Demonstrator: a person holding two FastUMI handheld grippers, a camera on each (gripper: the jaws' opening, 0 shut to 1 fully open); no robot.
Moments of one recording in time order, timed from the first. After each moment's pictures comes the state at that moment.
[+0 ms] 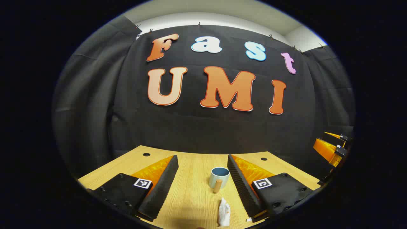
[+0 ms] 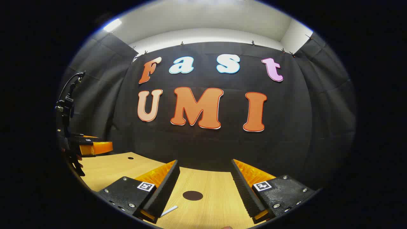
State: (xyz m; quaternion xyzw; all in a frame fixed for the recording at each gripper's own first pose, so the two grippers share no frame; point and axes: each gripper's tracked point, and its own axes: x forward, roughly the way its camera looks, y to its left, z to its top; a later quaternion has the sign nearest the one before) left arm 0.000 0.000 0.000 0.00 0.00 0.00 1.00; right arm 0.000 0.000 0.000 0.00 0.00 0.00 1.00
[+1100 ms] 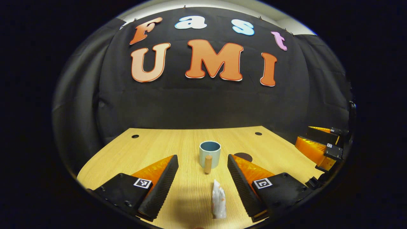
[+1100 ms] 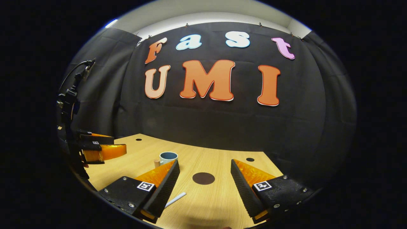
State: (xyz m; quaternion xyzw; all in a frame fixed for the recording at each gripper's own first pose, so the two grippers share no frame) left arm 0.014 -0.044 -0.093 0.03 0.12 -0.05 0.99; right arm 0.004 0.032 -0.090 0.01 0.12 0.05 0.99
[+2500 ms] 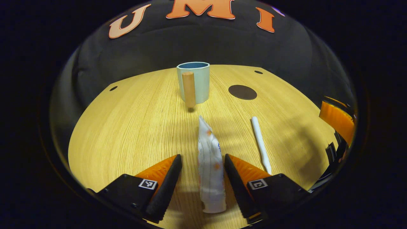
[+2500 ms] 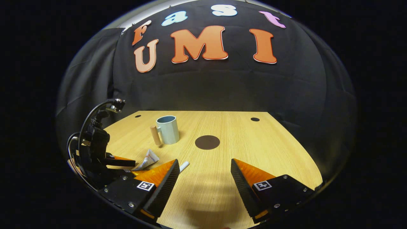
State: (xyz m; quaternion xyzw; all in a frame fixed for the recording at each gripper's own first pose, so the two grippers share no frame) left arm 0.013 -0.059 -0.218 0.06 0.37 -0.06 0.93; right arm -0.018 0.028 -0.191 0.06 0.27 0.04 0.96
